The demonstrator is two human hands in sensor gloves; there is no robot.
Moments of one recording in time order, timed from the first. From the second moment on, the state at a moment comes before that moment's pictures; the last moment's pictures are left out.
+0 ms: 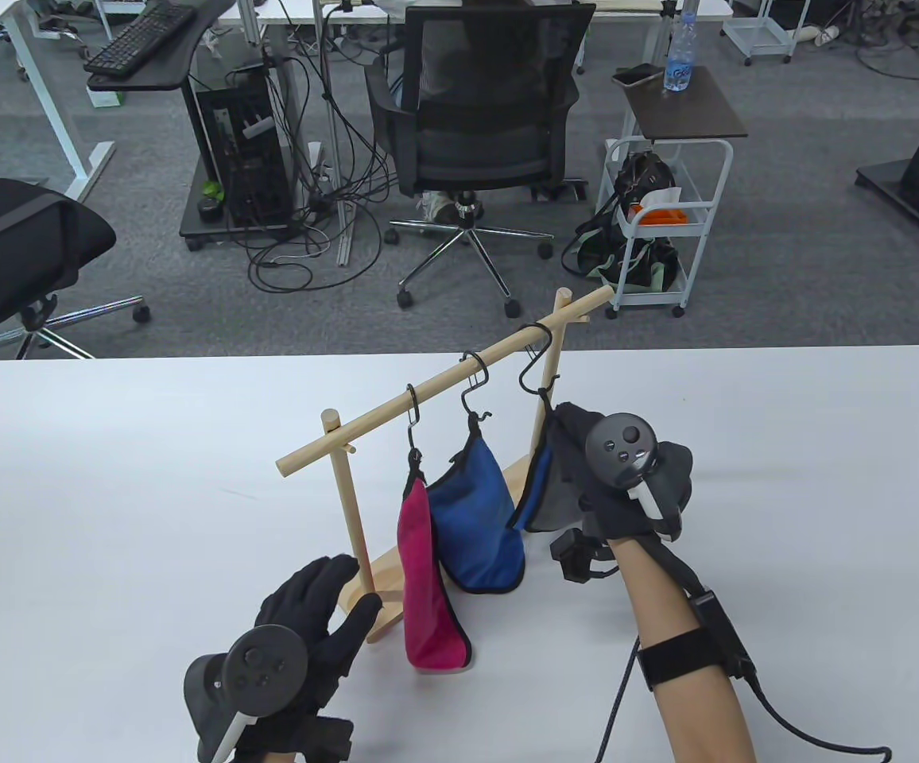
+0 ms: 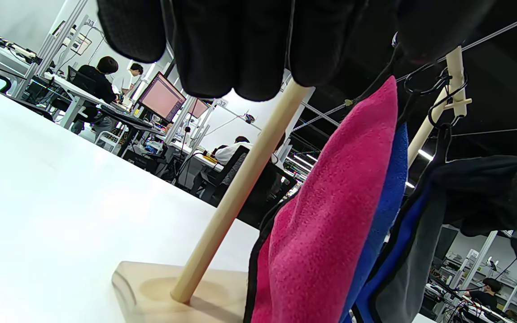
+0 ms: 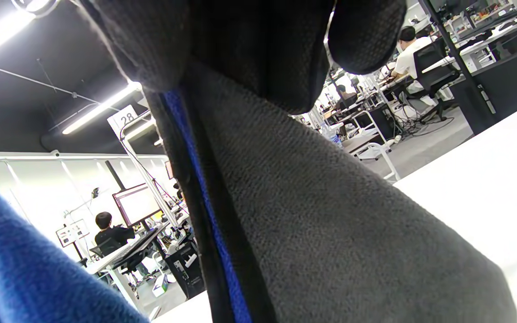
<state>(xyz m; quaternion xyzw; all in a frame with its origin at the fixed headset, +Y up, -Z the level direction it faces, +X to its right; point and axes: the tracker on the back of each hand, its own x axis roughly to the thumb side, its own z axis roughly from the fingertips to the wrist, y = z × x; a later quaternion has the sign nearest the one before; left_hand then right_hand) -0.212 -0.671 -0.261 0.12 -0.02 0.27 0.96 0.138 -0.617 -0.436 -0.02 -0.13 0.95 0.28</state>
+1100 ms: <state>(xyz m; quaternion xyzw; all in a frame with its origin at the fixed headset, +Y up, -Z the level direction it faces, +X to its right) -0.211 -0.674 -0.261 0.11 -0.03 0.27 0.95 0.194 -0.620 -0.407 -0.09 -0.14 0.96 0.24</state>
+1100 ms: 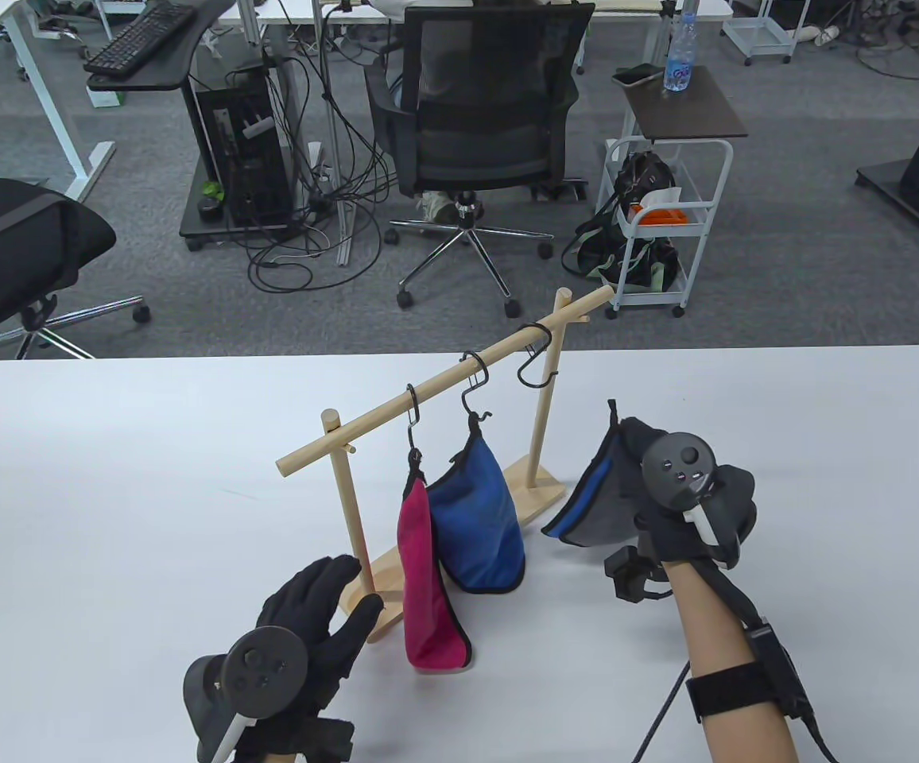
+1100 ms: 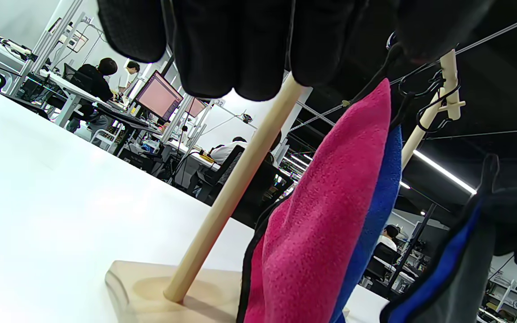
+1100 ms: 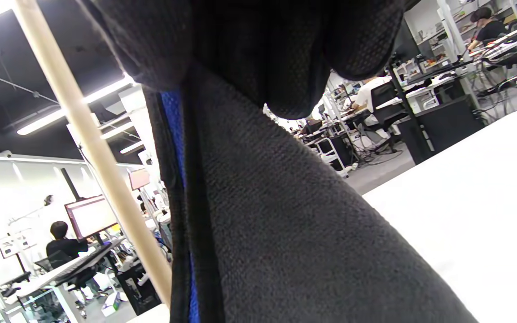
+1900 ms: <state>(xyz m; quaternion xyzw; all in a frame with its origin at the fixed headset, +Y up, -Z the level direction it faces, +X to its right) -0.210 -0.675 -0.262 0.11 -0.03 0.27 0.96 0.221 -0.703 -0.415 -0.16 -0.03 0.97 0.17</state>
